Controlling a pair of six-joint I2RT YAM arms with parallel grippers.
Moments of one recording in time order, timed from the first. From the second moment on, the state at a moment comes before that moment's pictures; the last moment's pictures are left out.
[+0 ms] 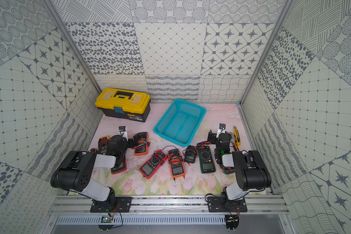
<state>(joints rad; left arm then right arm) -0.06 1.58 0.40 0.78 -0.07 -0.05 0.07 1.56 0.40 0.86 0.17 0.05</state>
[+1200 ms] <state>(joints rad) -0.15 1.13 0.41 0.50 -0.12 -0.10 0.07 1.14 0.83 -0.82 0.26 0.53</state>
